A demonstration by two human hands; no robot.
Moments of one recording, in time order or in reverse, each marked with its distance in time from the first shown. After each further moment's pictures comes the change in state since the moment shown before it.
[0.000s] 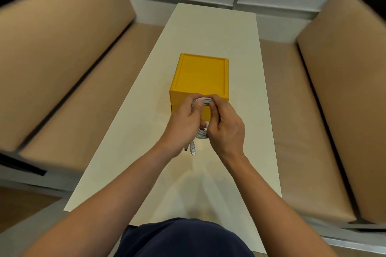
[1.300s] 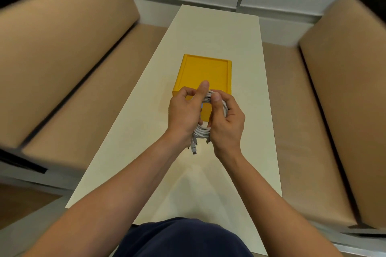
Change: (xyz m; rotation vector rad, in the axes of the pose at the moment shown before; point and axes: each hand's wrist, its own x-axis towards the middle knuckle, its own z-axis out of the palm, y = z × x) left_hand 0.014 0.013 0.002 -0.294 0.230 -0.089; right_hand 0.009 -0.040 -0.008 0.656 0.045 0.379
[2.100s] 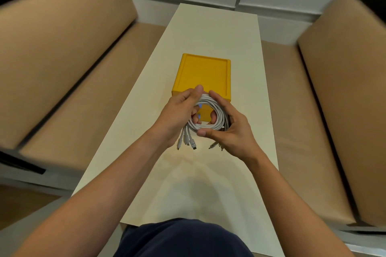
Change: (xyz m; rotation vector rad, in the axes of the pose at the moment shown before) left_hand 0.011 -0.001 -0.025 -0.025 -0.346 -0.057; right_hand 0.015 0.007 -0.050 -0.196 -0.604 -0.036
